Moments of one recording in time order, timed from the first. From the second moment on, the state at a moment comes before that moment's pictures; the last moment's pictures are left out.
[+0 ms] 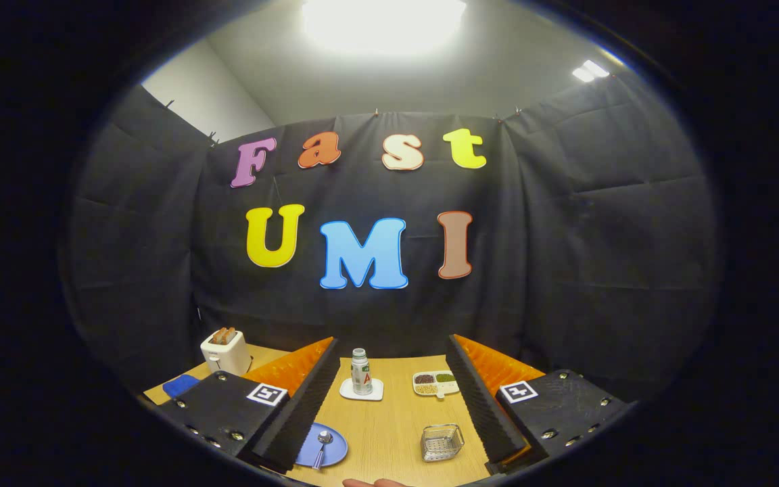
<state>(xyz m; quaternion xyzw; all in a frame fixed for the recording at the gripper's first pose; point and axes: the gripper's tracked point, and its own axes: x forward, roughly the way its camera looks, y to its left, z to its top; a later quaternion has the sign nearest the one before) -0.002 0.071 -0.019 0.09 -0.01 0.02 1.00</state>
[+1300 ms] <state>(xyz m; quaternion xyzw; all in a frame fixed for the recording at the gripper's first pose) 0.045 0.278 -0.330 0.03 0.45 0.19 0.87</state>
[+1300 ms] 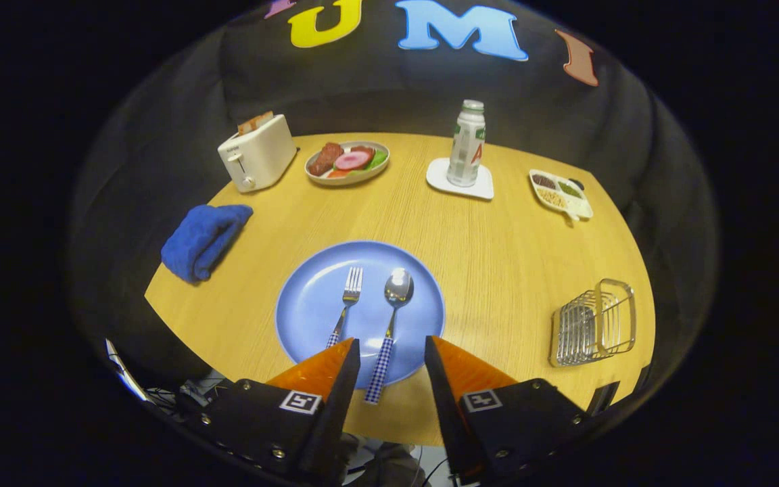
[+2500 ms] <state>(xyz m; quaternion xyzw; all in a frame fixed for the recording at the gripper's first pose) 0.051 0.292 -0.399 -0.07 0.58 0.17 0.80</state>
